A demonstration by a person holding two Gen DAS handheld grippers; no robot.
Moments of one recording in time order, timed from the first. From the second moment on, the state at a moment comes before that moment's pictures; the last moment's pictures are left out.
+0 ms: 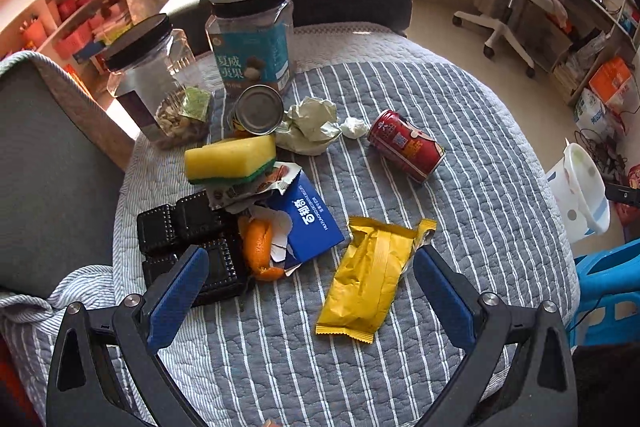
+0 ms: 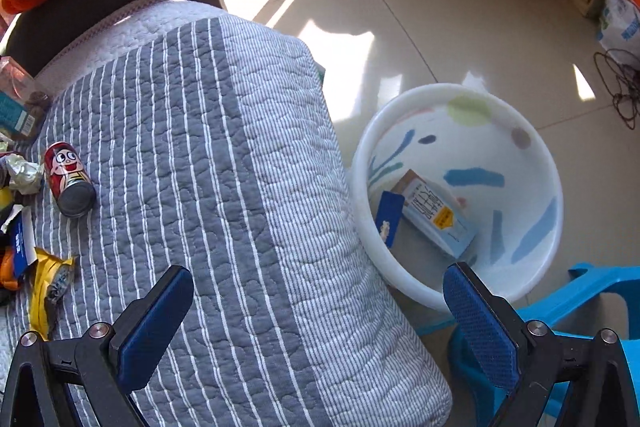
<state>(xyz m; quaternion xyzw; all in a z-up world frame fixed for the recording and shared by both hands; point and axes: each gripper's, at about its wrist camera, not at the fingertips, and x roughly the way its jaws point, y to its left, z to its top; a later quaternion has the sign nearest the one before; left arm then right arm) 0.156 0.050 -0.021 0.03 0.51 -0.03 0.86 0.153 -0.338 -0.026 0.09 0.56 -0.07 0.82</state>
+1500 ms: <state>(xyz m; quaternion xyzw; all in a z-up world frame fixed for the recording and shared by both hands) 0.181 0.124 -0.007 -0.06 0.46 -0.02 0.88 0.270 -0.143 -0.089 0.06 0.58 0.05 0.81</state>
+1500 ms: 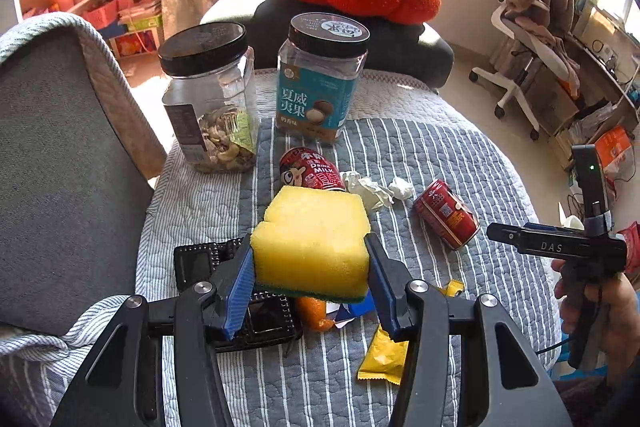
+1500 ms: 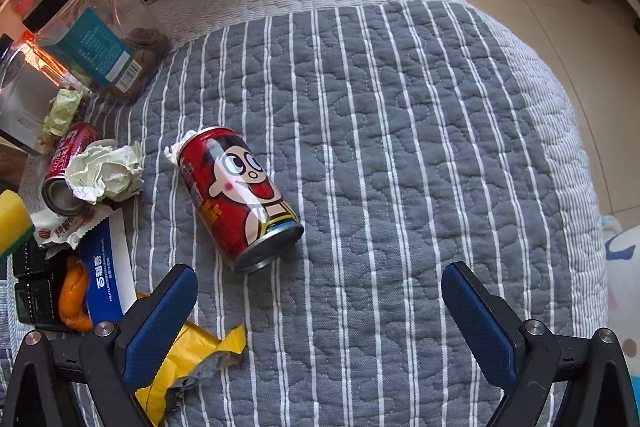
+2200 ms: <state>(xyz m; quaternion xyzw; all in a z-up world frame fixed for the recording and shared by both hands) 0.164 0.131 -0.005 -0.06 0.47 -0.02 0.88 0.270 -0.106 -0.093 0.01 0.56 0.10 0.82</state>
